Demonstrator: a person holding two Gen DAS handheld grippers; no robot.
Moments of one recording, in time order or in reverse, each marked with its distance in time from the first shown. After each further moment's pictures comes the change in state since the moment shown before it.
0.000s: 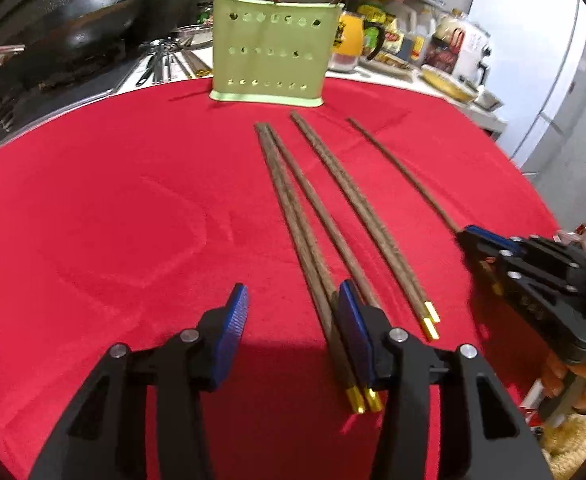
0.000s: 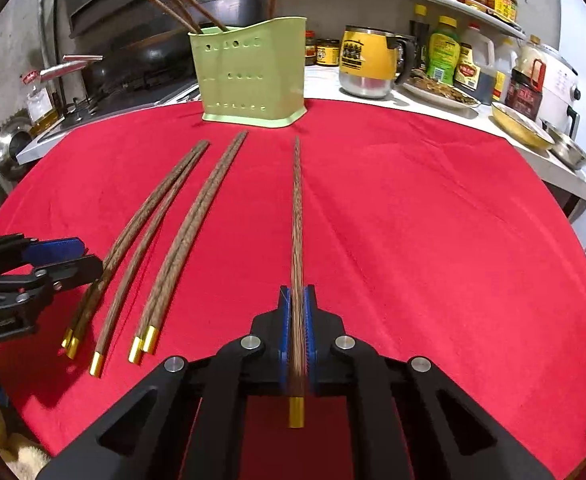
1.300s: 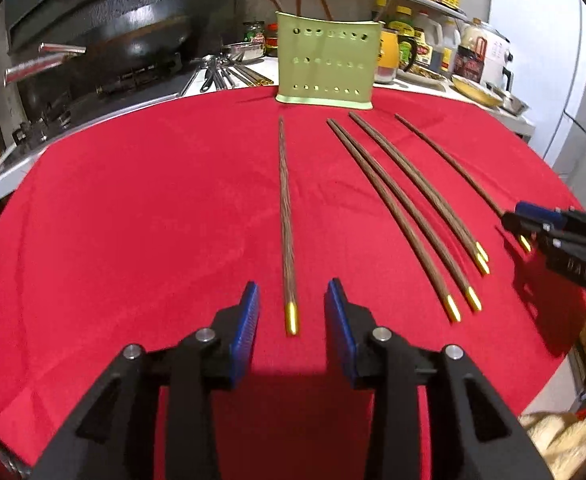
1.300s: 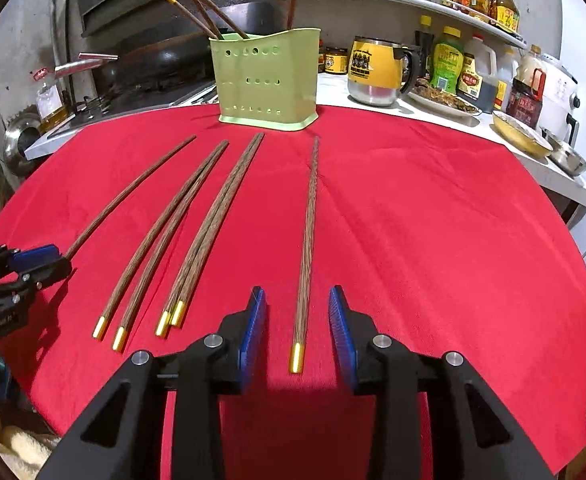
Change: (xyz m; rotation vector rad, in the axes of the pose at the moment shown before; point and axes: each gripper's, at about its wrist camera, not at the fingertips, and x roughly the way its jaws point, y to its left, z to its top) left arm -0.037 0.025 -0.052 -0.004 -0.086 0.145; right arm -0.018 0.012 -0.013 -0.022 -0.028 0.008
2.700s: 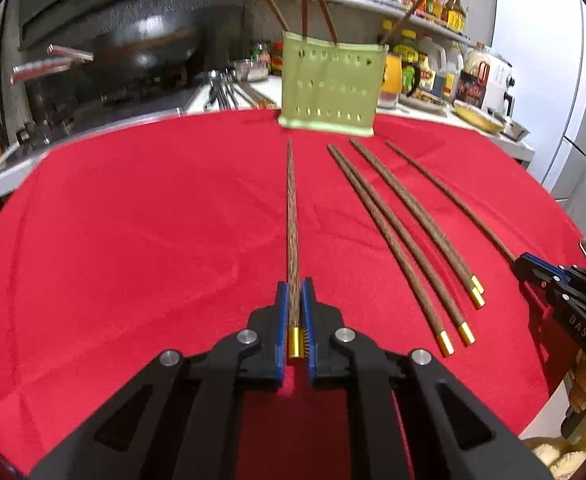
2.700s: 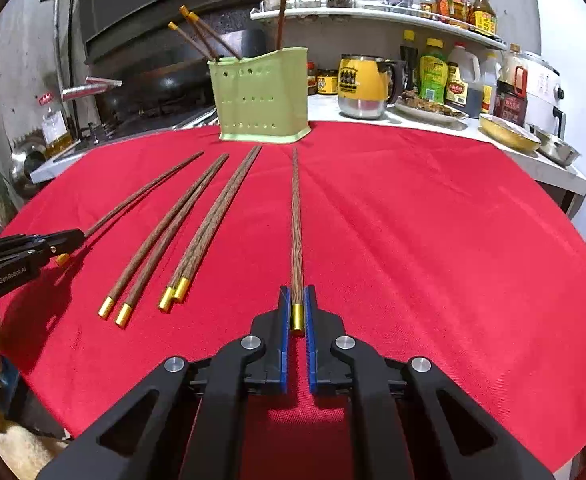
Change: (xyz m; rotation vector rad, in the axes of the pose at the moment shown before) left arm -0.003 0.002 0.011 -0.048 -0.105 -0.005; right arm -0.014 -0.006 -0.026 0.053 -0.120 0.016
